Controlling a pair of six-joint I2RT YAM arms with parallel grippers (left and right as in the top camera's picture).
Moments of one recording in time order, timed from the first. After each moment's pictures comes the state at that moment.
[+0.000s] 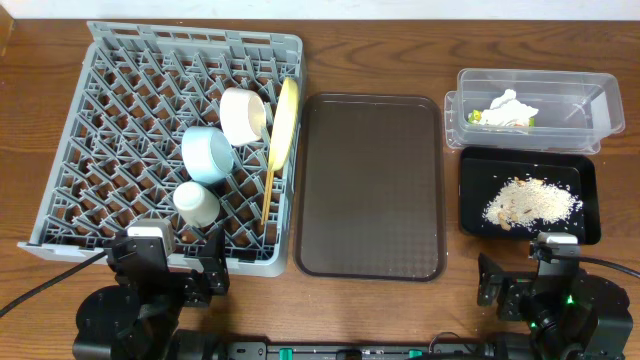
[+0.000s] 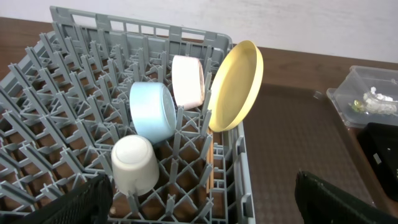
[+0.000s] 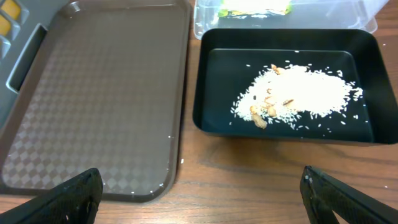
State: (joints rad) left arm -0.13 0.34 0.88 -0.97 0.02 -0.19; right arm -0.05 0.31 0.74 -1.13 -0.11 0.05
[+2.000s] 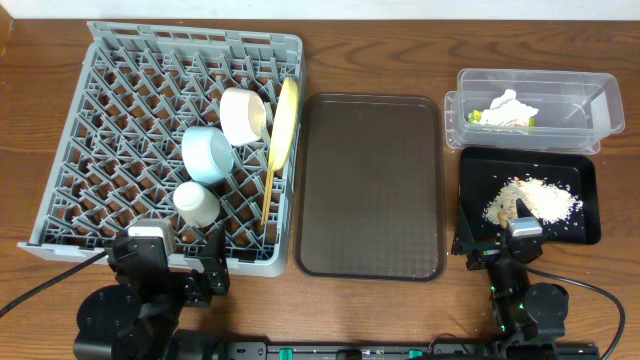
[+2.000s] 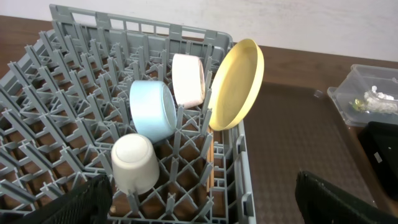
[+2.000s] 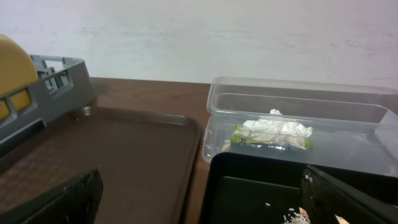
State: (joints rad) left arm -0.13 0.34 0.87 -0.97 0.02 -0.19; right arm 0.06 0.01 0.01 -0.07 -0.07 0.01
